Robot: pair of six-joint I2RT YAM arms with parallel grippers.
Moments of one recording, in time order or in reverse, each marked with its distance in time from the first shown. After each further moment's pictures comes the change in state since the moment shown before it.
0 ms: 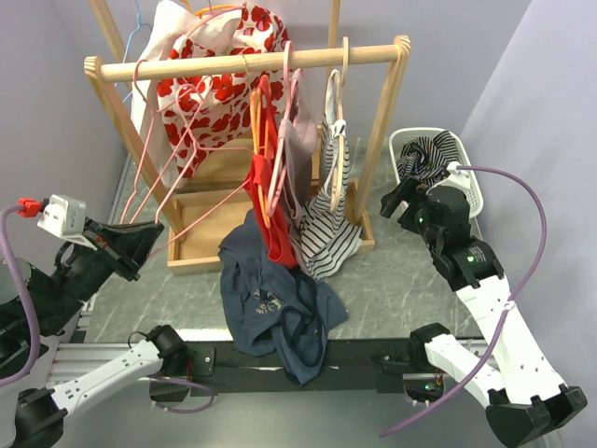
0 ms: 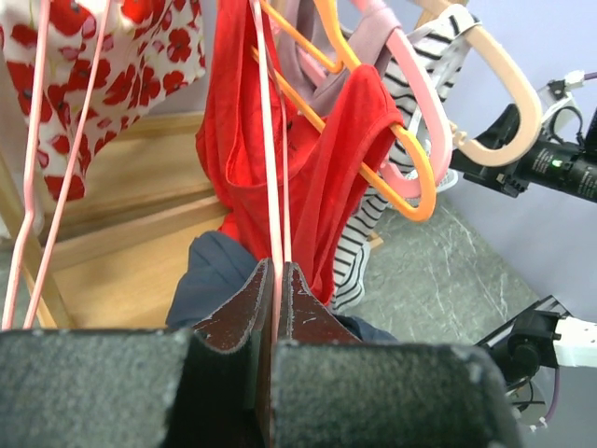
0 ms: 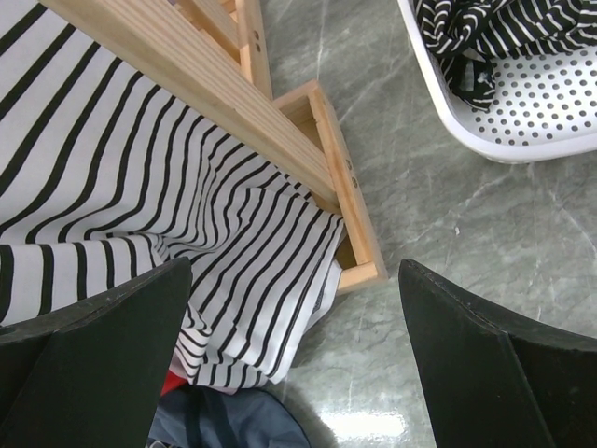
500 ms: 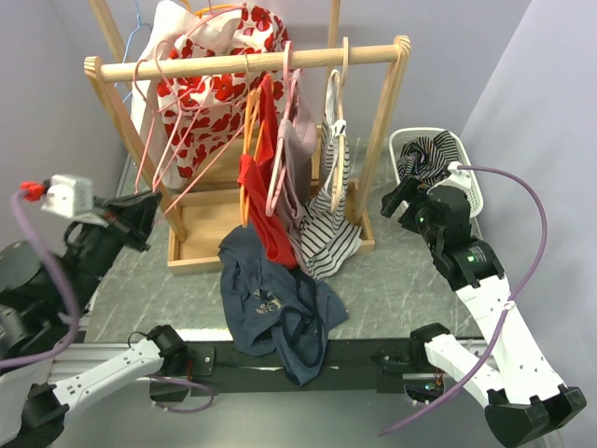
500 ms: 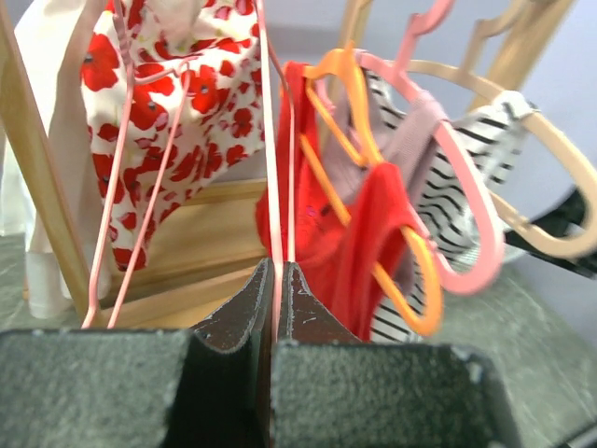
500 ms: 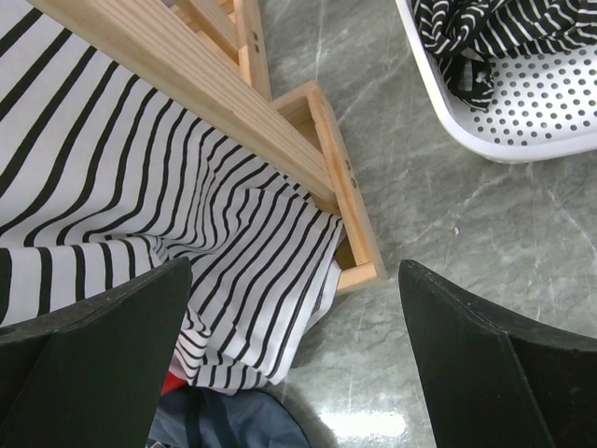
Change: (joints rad) left arm 0.004 0.053 -0.046 0.234 -0.125 0.140; right arm -0.011 0.002 0.000 0.000 -0.009 0.000
